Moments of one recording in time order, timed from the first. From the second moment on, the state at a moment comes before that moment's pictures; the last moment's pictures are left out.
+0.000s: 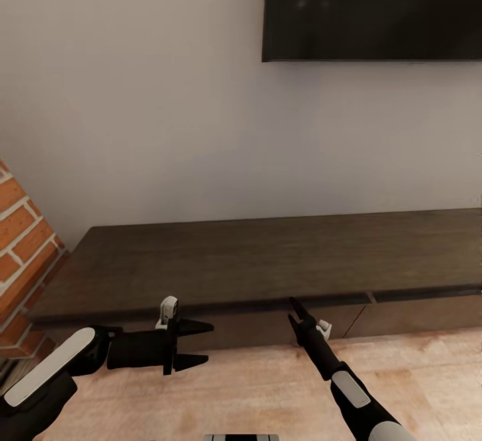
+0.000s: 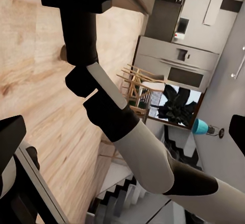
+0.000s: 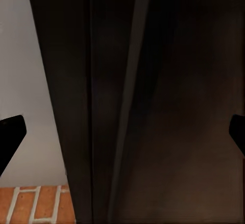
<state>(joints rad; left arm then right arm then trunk) -0.41 0.50 -0.53 -1.47 2.11 0.99 0.12 -0.53 0.01 -0.03 -0.41 -1.18 0.20 0.86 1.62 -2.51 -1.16</state>
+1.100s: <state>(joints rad) -0.41 0.49 -0.54 -1.47 2.11 0.99 0.12 -0.53 0.01 -0.03 -0.41 -1.18 0.20 0.86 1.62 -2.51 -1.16</state>
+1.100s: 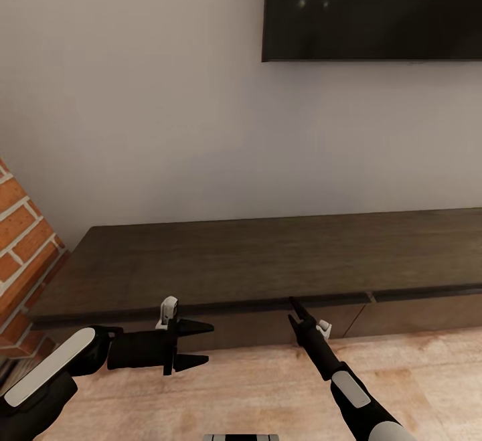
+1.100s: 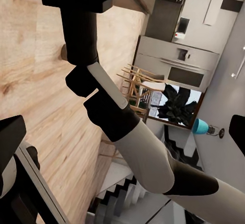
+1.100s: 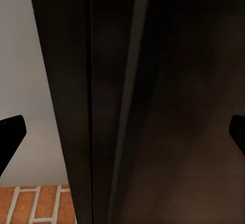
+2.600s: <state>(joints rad) -0.41 0.49 -0.54 -1.46 2.11 0.99 0.12 -0.53 0.01 -0.03 -0.39 -1.17 0.17 0.86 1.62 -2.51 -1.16</state>
